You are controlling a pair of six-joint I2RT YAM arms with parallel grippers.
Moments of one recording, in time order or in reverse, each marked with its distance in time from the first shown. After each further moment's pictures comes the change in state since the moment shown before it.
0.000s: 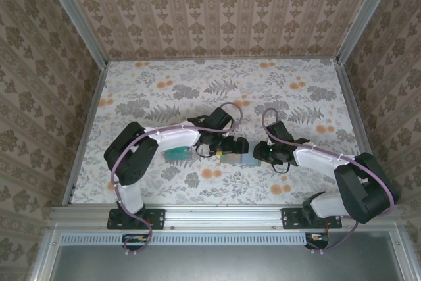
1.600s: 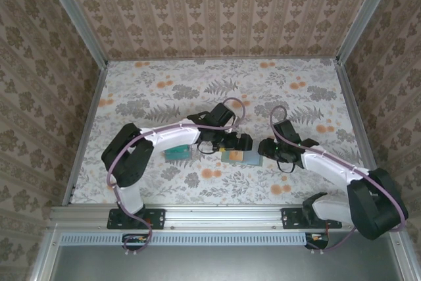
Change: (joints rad) left arm 0.002 -0.057 0.040 -0.034 0.007 0.031; right arm -0.041 -0.163 0.015 -0.117 0.095 -0.011
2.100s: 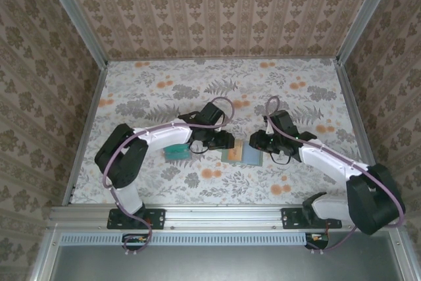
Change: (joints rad) left arm 0.064 -0.018 -0.077 0.000 -0.047 0.008; right arm 0.028 0.090 0.092 0.101 -0.234 -0.009
